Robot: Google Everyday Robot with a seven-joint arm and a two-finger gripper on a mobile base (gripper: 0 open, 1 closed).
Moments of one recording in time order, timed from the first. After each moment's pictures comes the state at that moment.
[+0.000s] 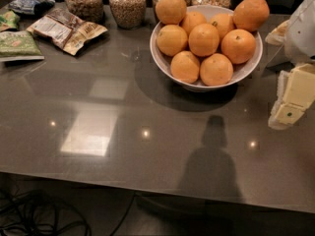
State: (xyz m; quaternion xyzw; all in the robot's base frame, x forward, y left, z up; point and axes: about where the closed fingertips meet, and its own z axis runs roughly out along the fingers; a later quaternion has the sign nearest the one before) arm 0.438 -0.217 0.976 -0.60 0.78 -0.03 0.16
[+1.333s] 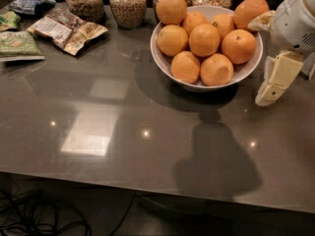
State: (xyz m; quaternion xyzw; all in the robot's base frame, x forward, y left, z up) arm 0.508 -0.217 0.967 -0.65 0.72 -0.02 0.23
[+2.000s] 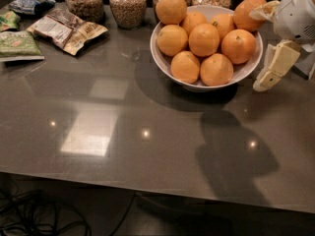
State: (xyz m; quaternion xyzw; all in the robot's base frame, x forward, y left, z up) arm 0.546 -0.224 0.973 -0.65 0.71 0.00 0.29
